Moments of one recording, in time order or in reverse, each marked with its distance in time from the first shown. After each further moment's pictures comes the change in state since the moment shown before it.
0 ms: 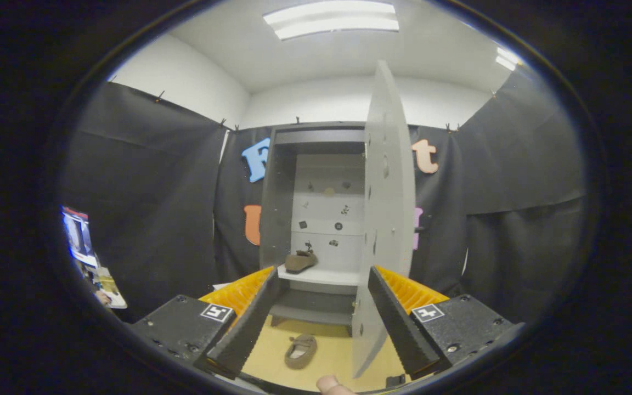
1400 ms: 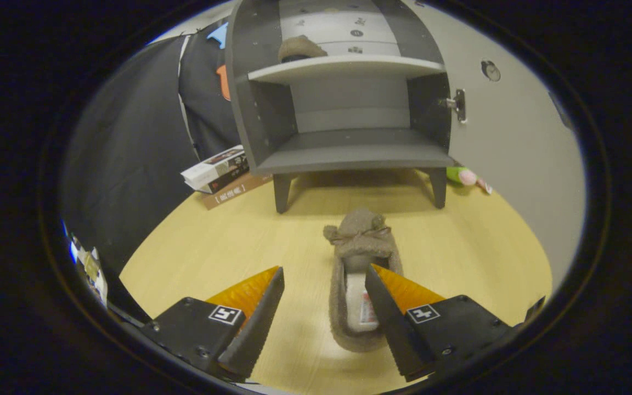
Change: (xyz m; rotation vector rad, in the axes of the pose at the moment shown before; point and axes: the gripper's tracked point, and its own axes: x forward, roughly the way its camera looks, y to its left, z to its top) arm 0.012 0.046 -0.253 0.182 0.730 -0.043
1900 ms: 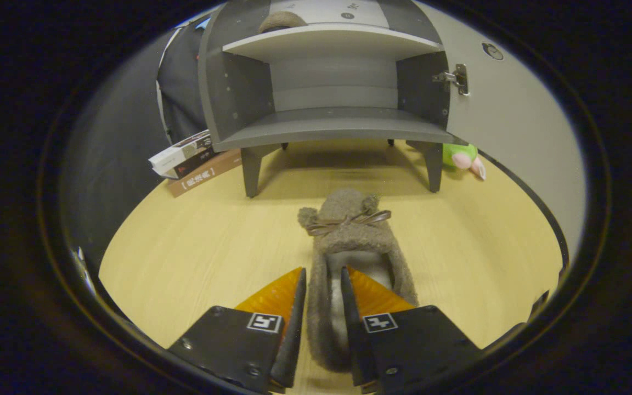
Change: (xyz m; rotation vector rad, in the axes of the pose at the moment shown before) arm 0.041 -0.023 -0.003 0.031 0.007 -0.115
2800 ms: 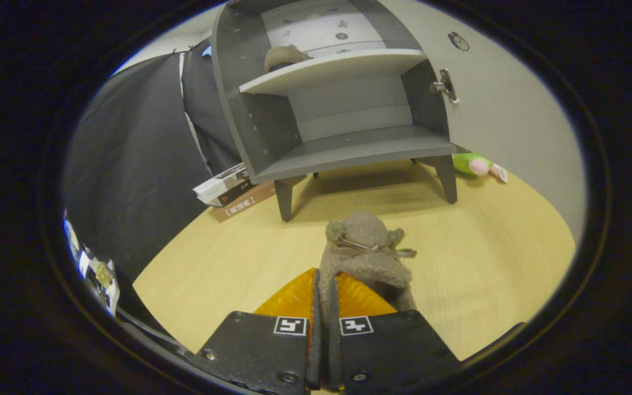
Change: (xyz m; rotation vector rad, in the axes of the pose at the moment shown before) arm -0.059 0.011 0.017 0.041 -0.137 0.286
